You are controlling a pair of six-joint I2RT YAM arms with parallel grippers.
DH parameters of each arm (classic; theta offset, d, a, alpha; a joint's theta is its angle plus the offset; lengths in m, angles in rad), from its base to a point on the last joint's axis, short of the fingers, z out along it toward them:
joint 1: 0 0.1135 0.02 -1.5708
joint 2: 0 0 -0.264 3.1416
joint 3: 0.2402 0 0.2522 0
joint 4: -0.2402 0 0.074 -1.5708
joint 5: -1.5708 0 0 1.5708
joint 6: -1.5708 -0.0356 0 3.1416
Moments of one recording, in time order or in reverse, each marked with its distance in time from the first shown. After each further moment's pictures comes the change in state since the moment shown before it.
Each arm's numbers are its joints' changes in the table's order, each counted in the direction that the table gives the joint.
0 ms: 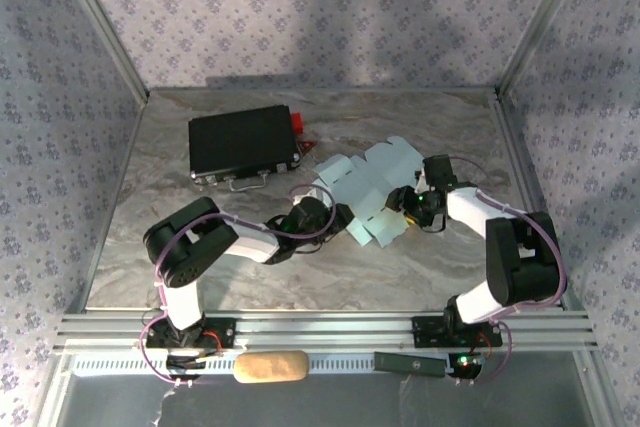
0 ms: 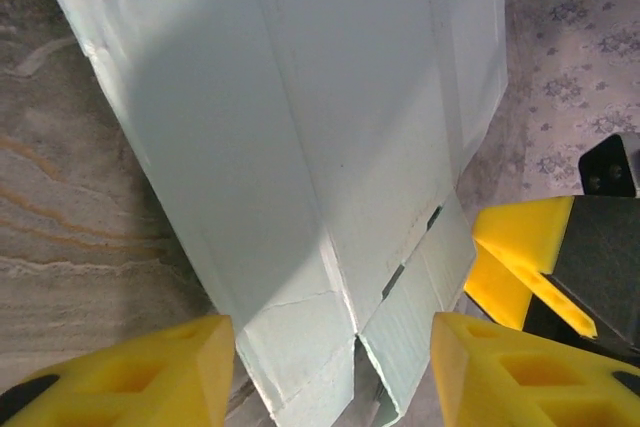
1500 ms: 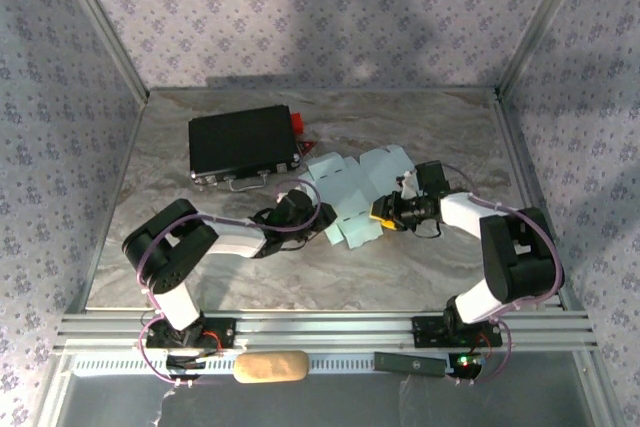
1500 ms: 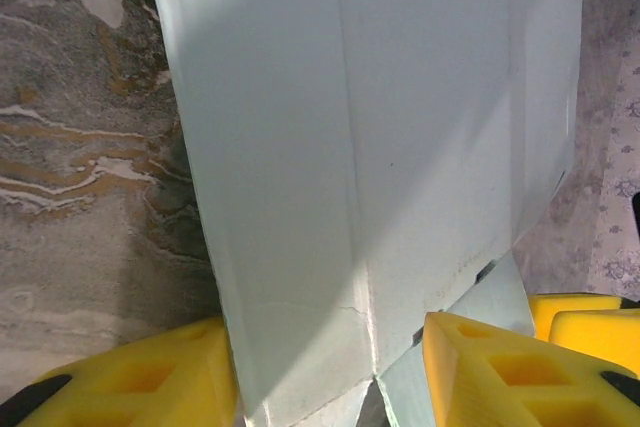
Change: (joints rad) left arm 0.090 -0.106 -0.032 -0.221 -0.027 -0.076; right arm 0.054 0.020 -0.058 0.121 0.310 -0.008
